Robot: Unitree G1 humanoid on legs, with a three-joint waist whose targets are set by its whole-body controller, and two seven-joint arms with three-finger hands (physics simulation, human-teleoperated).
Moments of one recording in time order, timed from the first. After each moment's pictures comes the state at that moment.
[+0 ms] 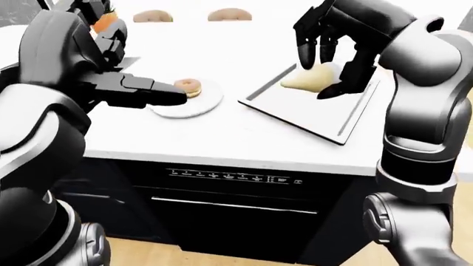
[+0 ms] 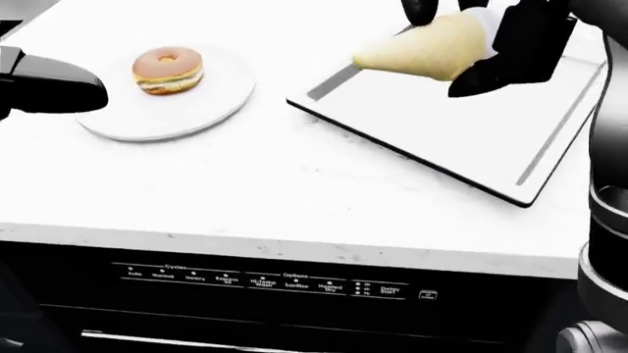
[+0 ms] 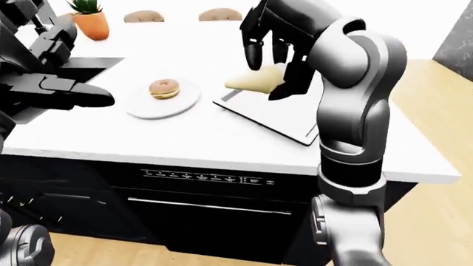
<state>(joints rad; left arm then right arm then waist) -0.84 0.58 0.33 -0.65 -0.75 1.27 0.31 -1.03 -0.39 -0.10 -0.14 -0.83 0.20 0.94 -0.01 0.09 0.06</state>
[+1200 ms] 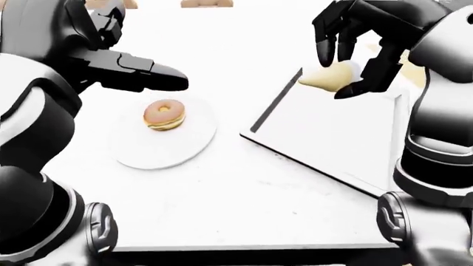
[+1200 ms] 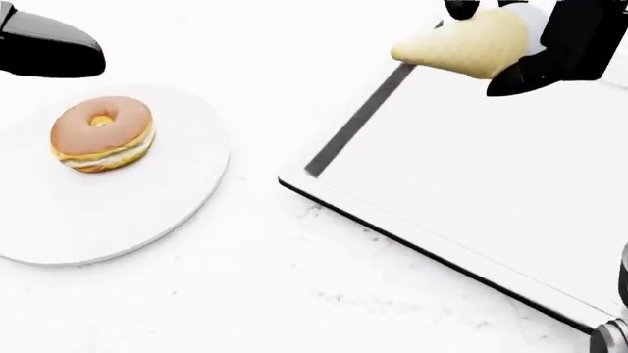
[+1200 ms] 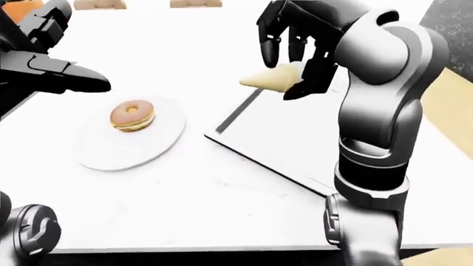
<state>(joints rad) -1.00 0.55 0.31 -0.64 -0.56 1.40 0.14 -1.03 -0.47 -0.13 -0.18 -0.77 0.26 1.01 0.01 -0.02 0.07</state>
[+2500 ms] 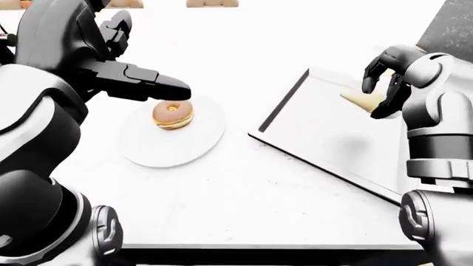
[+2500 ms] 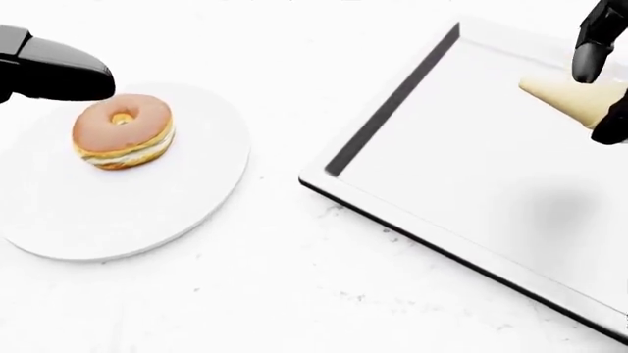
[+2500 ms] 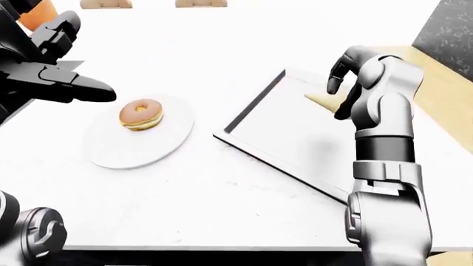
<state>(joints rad) -0.97 0.52 0.31 -0.67 -0.48 1.44 0.07 -1.03 -0.61 -0.12 0.53 -1.14 0.30 0.78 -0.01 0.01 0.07</state>
